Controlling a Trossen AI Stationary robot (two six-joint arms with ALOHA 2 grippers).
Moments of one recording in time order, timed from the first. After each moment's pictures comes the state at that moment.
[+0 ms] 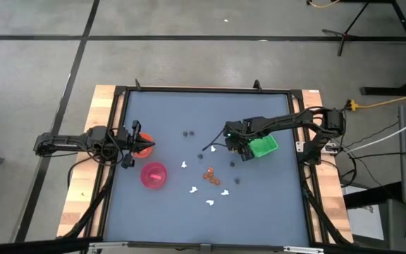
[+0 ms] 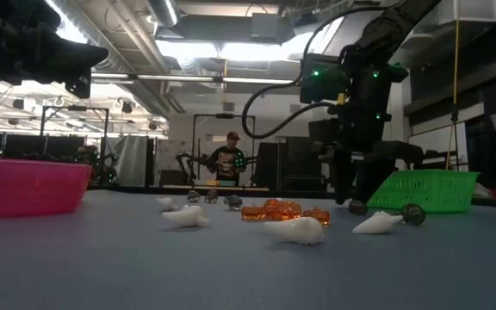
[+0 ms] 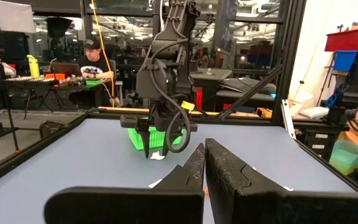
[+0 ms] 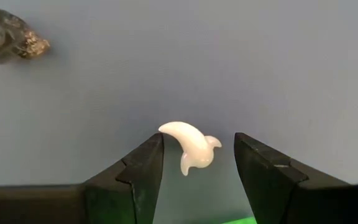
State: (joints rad) left arm 0.00 0.00 0.01 0.09 -0.02 -0.07; right arm -0.16 1.74 0.97 -0.60 0.02 -0.53
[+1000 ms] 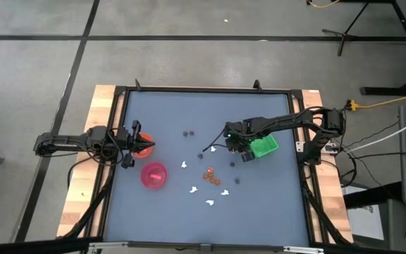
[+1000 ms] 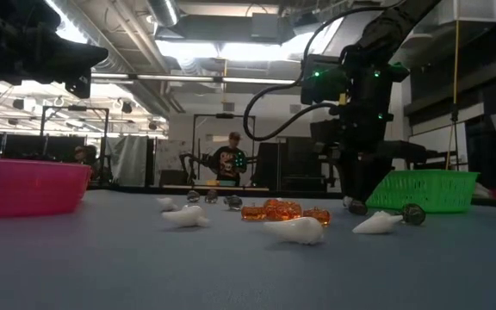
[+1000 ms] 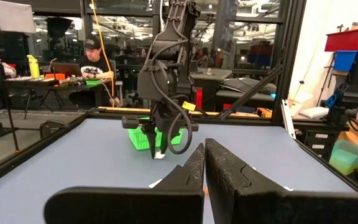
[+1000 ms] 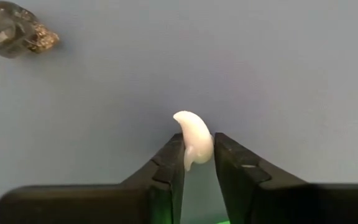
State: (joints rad) left arm 0.00 0.00 0.01 0.09 -0.02 -0.07; right arm -0.16 1.74 0.97 -0.61 0.02 -0.53
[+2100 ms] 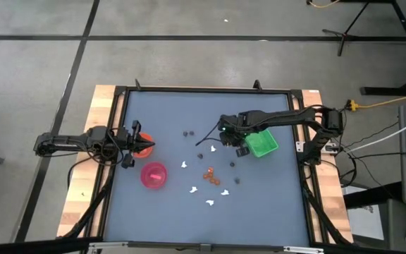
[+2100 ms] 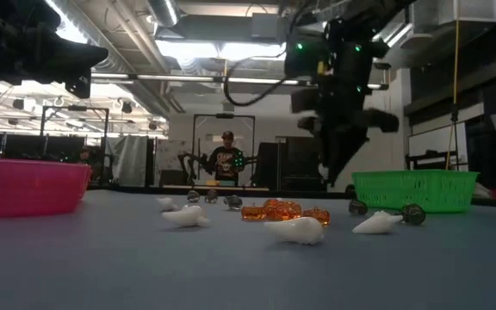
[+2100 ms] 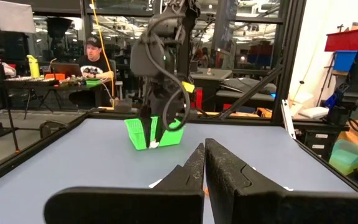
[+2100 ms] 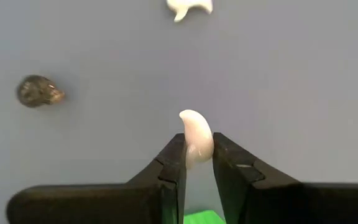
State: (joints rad) left arm 0.00 0.00 0.01 0.09 -0.02 -0.07; right arm -0.16 1.74 1.19 -0.77 0.01 -0.53
